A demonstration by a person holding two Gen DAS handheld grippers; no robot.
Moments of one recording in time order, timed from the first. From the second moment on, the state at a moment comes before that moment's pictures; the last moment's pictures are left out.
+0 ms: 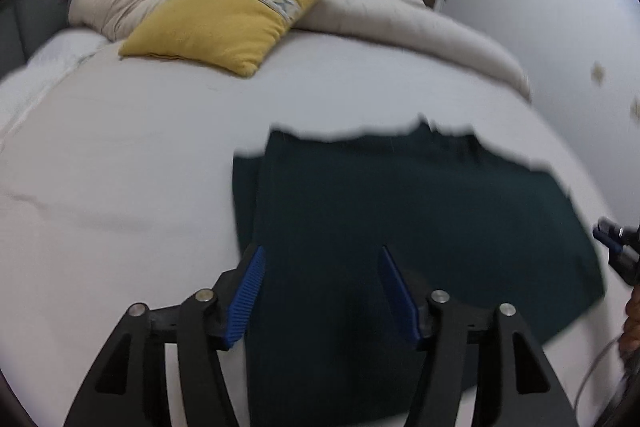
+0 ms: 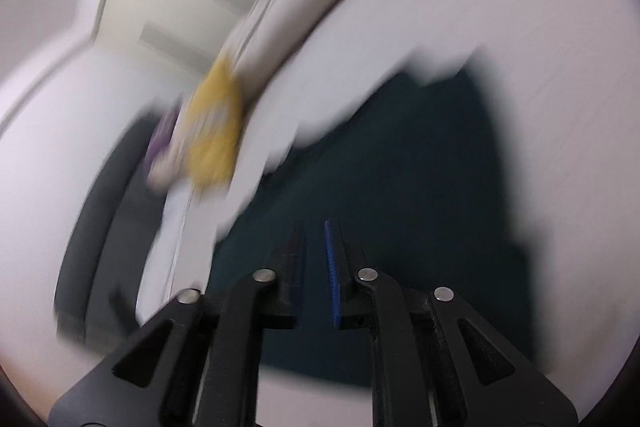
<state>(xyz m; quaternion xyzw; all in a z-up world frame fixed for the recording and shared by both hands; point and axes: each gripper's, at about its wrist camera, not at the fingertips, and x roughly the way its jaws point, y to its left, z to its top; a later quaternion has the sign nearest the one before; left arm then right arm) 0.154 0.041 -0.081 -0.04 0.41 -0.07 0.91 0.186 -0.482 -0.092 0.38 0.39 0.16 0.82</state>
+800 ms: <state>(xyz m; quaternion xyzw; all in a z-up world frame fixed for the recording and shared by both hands) 0.141 0.063 -0.114 -0.07 0.46 -0.06 0.89 0.148 -0.402 -0.041 0.30 0.38 0.09 0.87</state>
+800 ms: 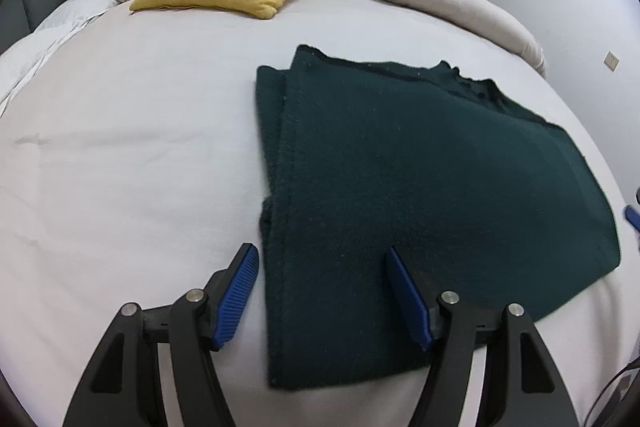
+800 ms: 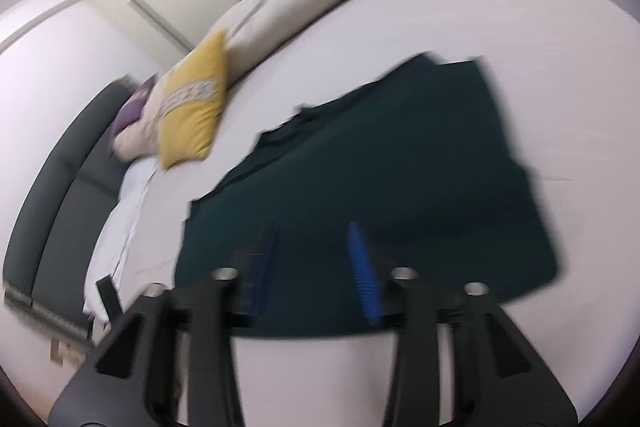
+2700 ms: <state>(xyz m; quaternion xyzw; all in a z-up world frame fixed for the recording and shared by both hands) 0.232 -0.105 -0.041 -0.22 0.49 -0.29 0.79 0.295 -0.399 -0.132 0.49 0.44 0.23 0.71</state>
